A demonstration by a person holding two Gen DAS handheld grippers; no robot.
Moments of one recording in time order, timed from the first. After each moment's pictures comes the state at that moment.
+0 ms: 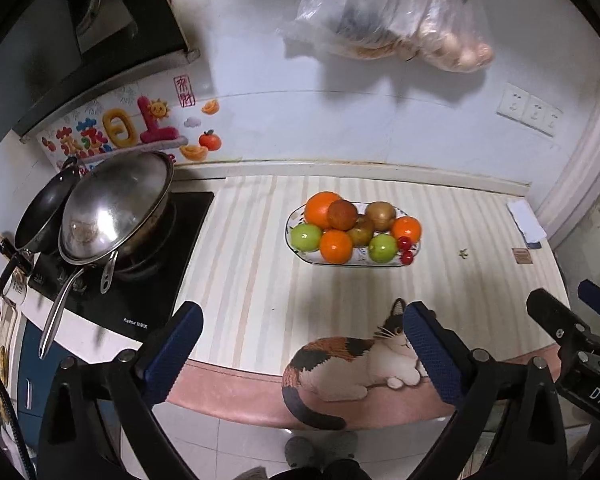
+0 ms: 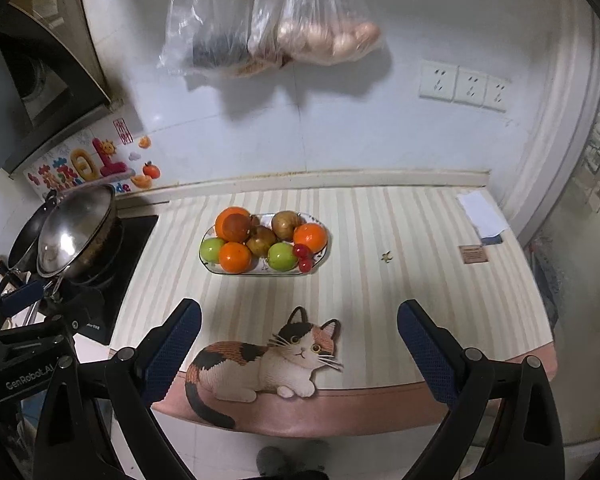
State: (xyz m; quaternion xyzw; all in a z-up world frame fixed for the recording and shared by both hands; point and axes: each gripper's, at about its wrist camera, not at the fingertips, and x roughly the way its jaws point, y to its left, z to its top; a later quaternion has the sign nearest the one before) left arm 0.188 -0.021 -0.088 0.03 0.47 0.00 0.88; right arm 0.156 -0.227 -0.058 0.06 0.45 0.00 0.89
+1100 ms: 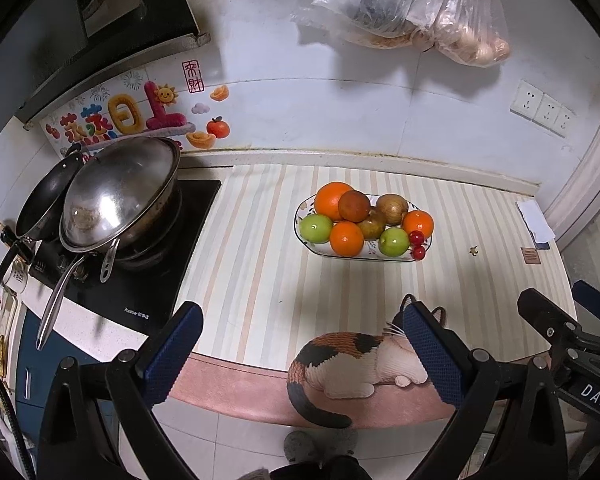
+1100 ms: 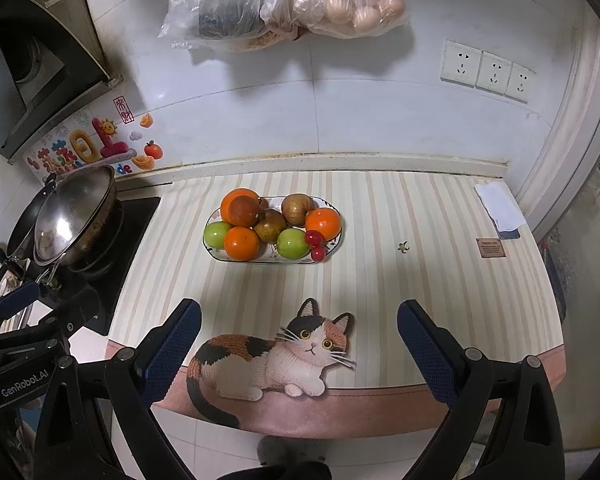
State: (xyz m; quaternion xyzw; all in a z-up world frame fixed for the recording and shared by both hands) left arm 0.190 -0.013 -0.096 0.02 0.48 0.01 0.88; right arm 0.178 -0.212 -0.080 0.05 0.47 0.02 0.88
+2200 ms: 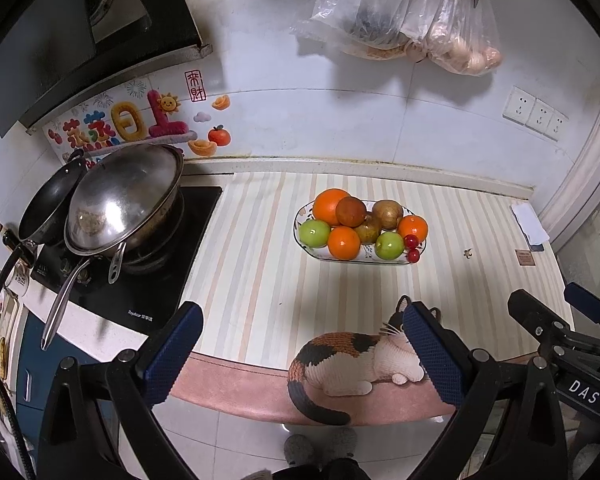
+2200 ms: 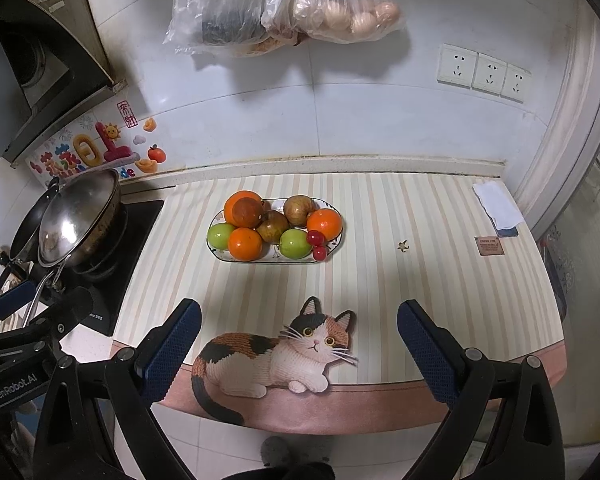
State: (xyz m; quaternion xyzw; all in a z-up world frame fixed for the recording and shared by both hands) left arm 0.179 -0.012 -0.081 0.02 0.47 0.00 0.88; right arm 0.170 -0.215 -0.067 0.06 0.47 0.02 0.88
